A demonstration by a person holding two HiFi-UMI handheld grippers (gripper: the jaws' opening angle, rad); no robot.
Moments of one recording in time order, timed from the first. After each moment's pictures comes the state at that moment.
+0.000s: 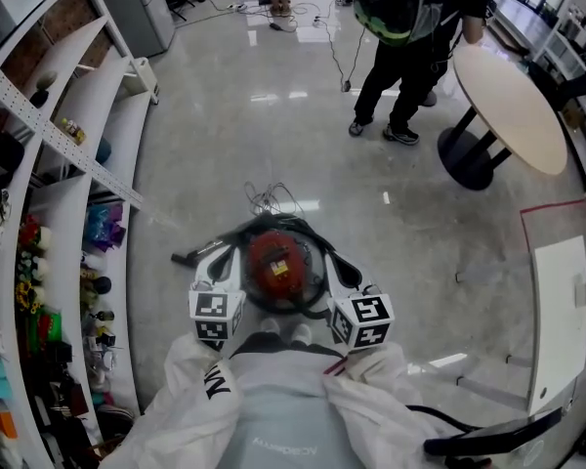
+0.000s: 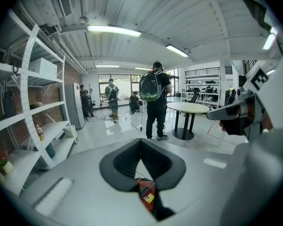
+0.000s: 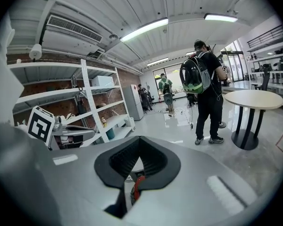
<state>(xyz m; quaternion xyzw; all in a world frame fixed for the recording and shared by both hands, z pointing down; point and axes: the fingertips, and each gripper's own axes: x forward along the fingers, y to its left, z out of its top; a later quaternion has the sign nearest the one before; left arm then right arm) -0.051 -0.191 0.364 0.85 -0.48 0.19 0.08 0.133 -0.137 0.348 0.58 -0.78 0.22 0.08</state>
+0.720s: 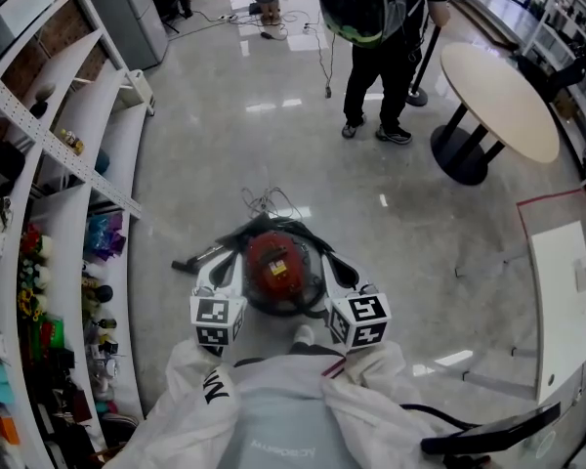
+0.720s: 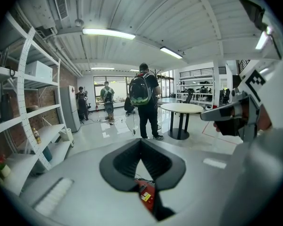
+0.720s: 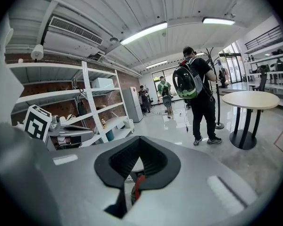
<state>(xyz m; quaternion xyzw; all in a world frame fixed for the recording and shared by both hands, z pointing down) -0.040 -0.161 0.357 0.86 -0.46 0.19 0.07 0.132 -0.114 0.346 0.59 -0.78 0.21 0.07</state>
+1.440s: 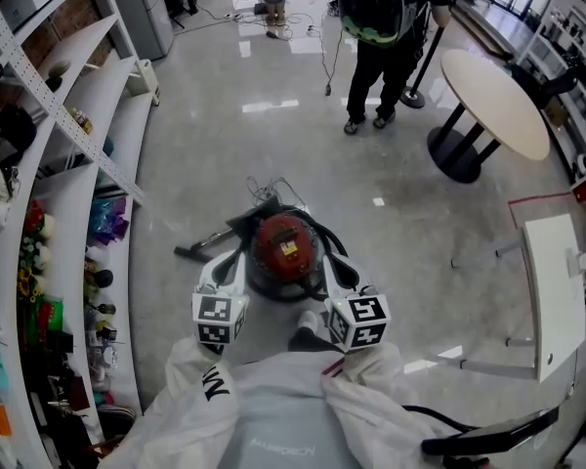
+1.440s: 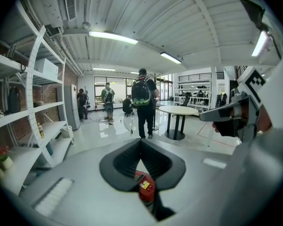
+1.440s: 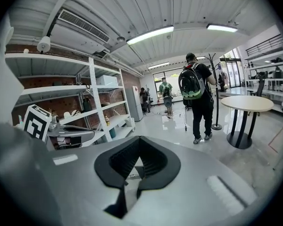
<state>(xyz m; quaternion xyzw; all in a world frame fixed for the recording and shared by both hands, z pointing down) -0.107 -0.099 0.356 0.87 -0.45 0.17 0.08 0.060 -0.050 0.335 0.60 -0.77 0.20 0.09</state>
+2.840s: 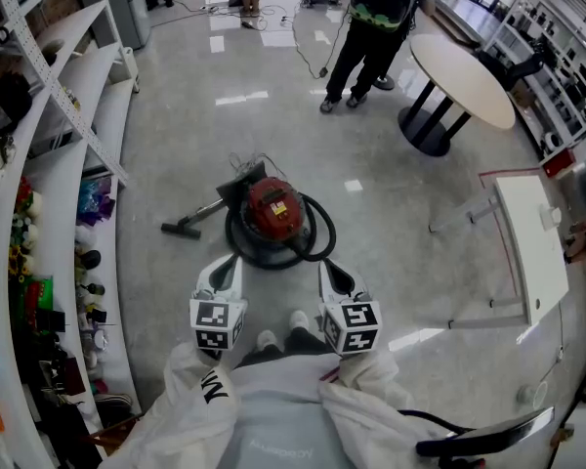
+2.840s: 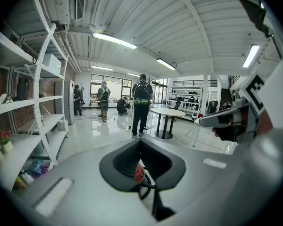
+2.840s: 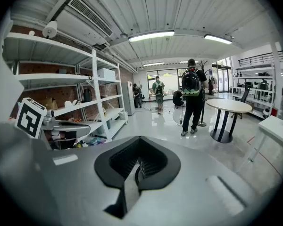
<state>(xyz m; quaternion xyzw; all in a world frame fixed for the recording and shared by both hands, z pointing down) -0.167 0.041 0.365 0.89 -0.41 0.14 0.10 -0.004 0.104 0.343 0.65 -0.73 0.19 0.13</state>
